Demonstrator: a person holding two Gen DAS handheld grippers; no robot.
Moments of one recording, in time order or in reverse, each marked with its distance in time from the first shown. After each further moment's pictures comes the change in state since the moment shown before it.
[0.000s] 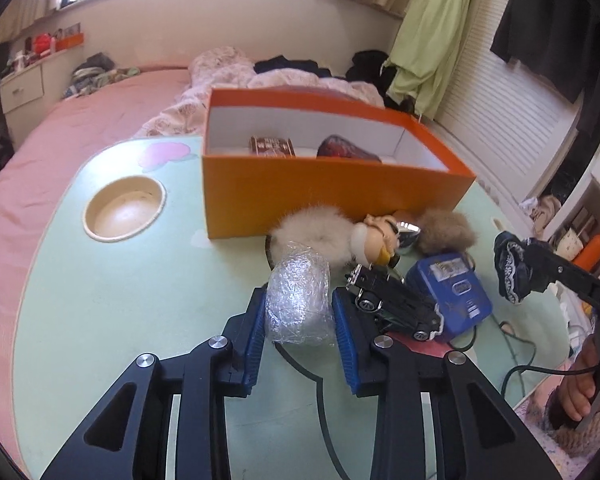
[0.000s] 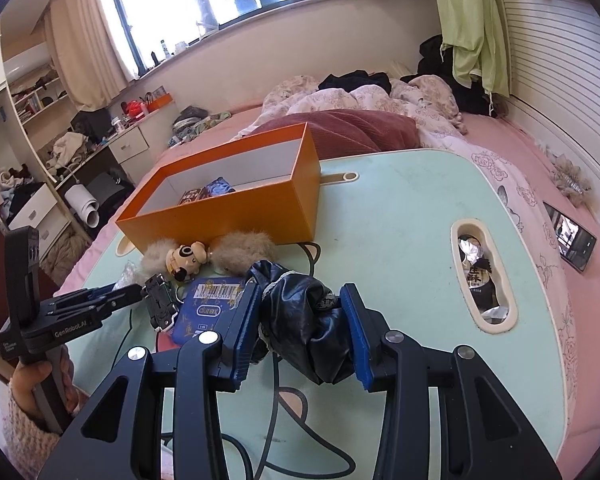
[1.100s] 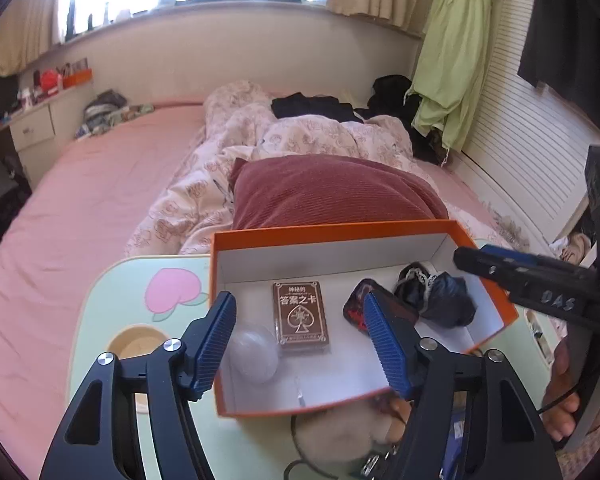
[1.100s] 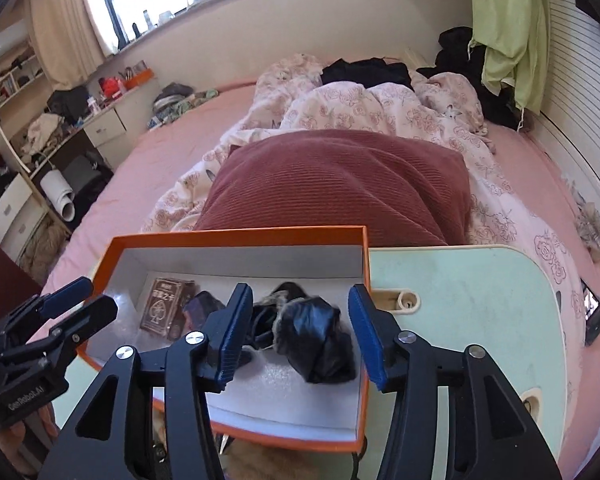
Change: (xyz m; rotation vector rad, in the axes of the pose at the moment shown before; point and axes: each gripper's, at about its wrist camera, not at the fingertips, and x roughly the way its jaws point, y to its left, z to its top) left arm 0.025 -0.002 0.112 0.039 -0.073 0.116; right arm 0.111 0.034 0.127 -0.031 0.114 -0.061
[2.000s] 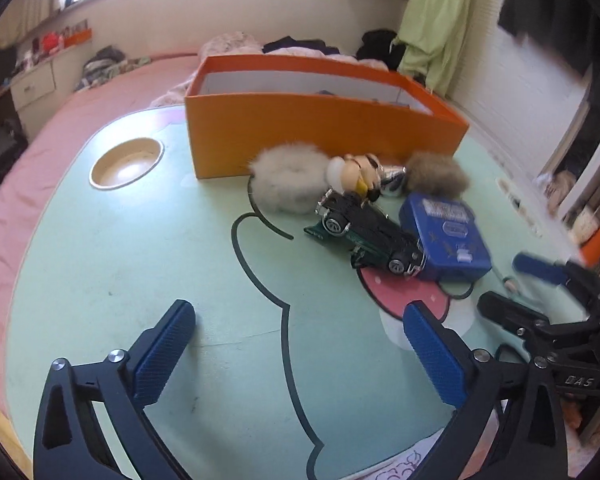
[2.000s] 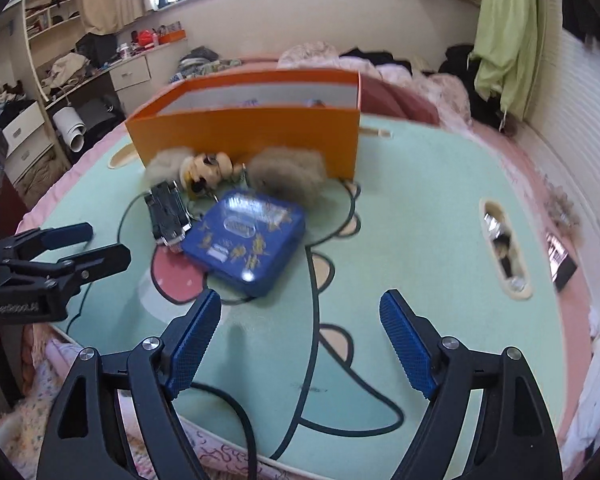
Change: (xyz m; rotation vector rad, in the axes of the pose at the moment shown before) left arm -0.035 -0.037 -0.150 0.032 0.157 0.011; right arm -0.071 0.018 -0.181 -0.158 0.039 -0.060
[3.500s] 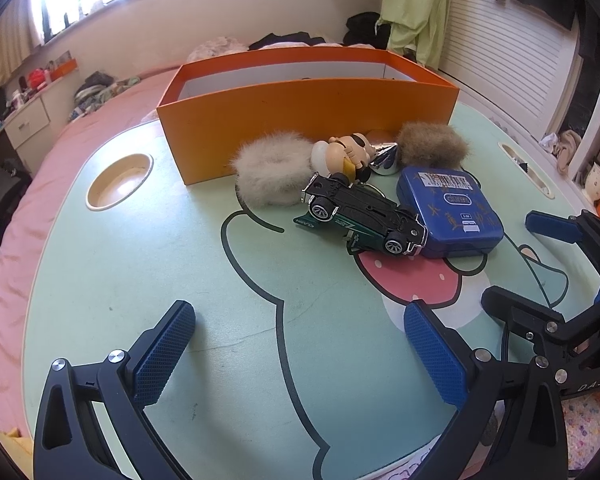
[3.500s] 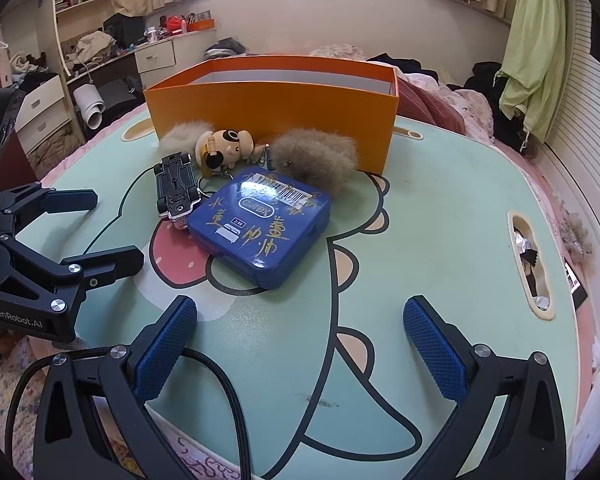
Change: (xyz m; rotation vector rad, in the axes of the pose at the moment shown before) left arm 0.000 -0.005 0.002 0.085 0.011 0.028; right arm 0.013 0.011 -0.010 -0.121 -0.039 0.015
